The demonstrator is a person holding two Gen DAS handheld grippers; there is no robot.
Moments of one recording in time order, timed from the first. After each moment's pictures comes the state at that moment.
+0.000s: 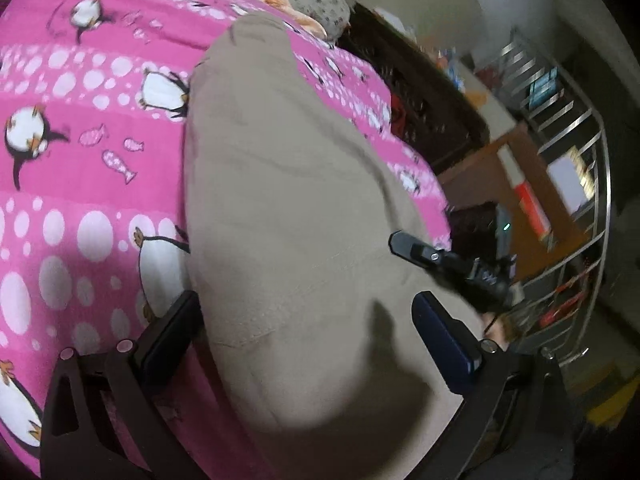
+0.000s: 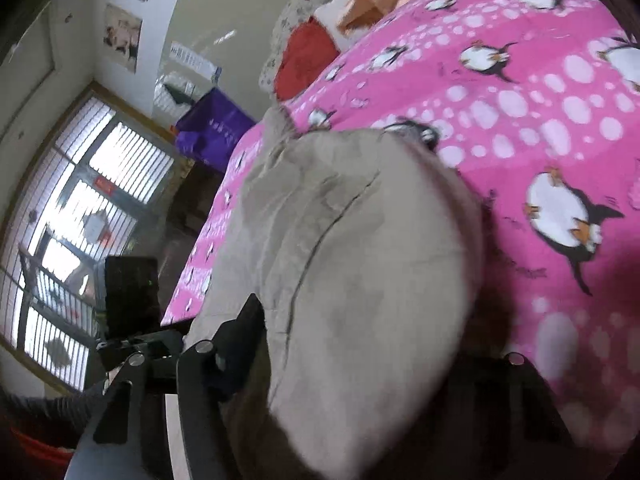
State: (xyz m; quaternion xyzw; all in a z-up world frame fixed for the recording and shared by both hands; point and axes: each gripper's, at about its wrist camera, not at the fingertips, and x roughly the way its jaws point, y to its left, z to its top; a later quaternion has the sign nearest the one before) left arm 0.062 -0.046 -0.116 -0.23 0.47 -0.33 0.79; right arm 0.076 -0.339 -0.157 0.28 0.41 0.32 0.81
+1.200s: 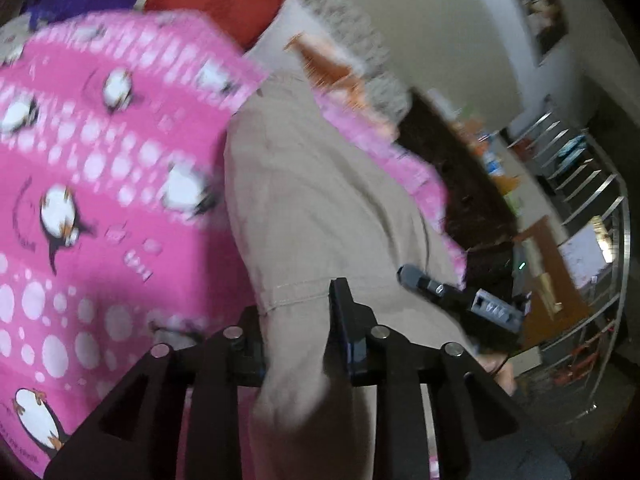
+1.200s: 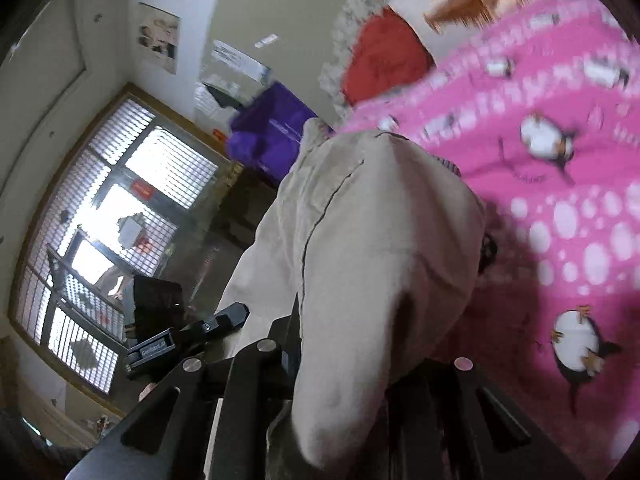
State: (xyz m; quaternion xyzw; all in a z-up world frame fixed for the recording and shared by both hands) left arm 0.095 0.131 -0.077 -0.25 0.43 -0.21 0.84; right arm 0.149 -0.153 -0.114 0.30 0.40 0.38 0.78
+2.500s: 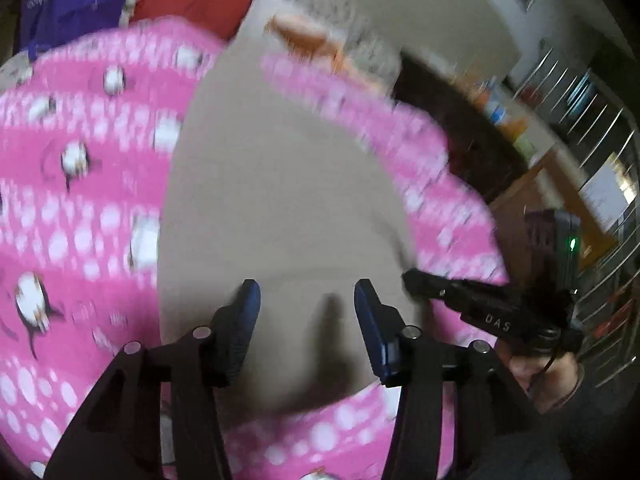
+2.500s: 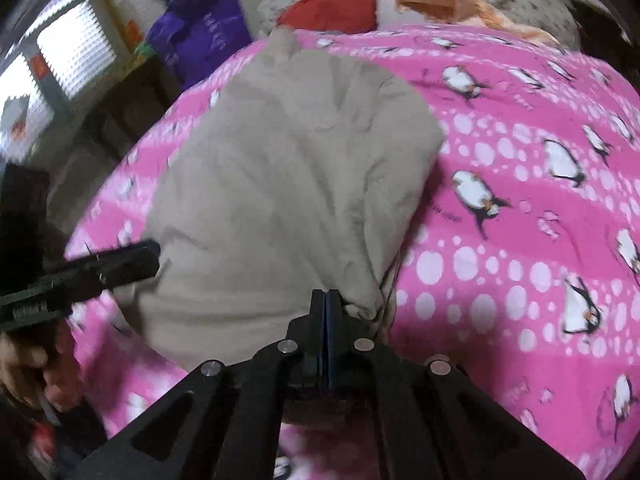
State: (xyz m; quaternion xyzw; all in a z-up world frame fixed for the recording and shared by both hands) left arm 0.015 0.090 -0.048 -0.17 0.41 -0.21 0.87; right arm 0.026 -0.138 -0.068 0.06 0.44 0.21 0.87
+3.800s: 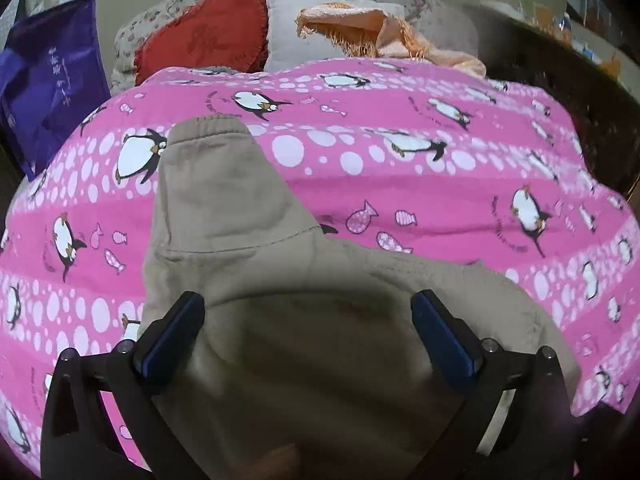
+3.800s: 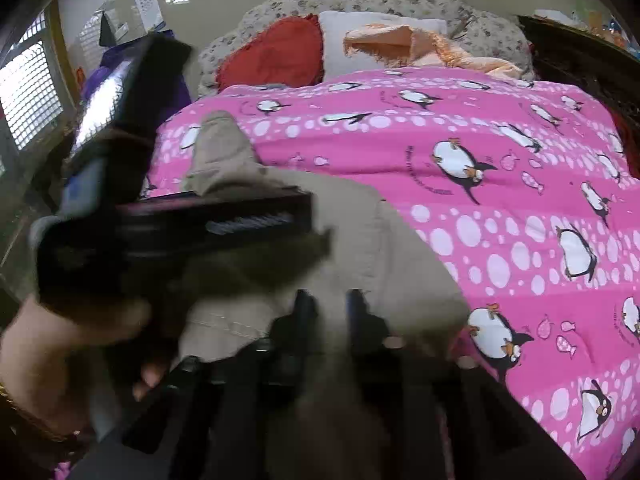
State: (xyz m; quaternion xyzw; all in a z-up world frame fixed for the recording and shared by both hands) left arm 0.214 0.008 -0.102 0.04 0.44 -0.05 0.90; right arm 0.116 -0.088 -0.097 0.05 0.41 0.11 0.91
